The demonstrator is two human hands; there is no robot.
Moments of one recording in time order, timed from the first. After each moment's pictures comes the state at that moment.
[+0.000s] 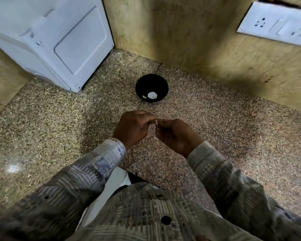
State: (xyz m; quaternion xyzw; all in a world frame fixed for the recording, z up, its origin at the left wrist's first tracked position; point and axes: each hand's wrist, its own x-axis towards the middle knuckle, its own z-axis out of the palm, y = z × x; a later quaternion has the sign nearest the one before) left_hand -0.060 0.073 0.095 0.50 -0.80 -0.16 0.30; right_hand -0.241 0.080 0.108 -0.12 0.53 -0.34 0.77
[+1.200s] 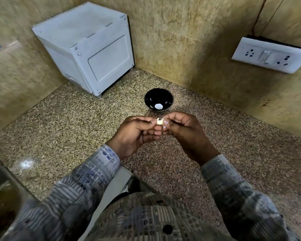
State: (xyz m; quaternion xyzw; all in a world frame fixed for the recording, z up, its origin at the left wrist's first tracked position) left_hand -0.109 0.160 0.185 0.47 -0.26 -0.70 0.47; right_hand -0.294 0.133 0.175 -0.56 0.43 -0.39 0.60
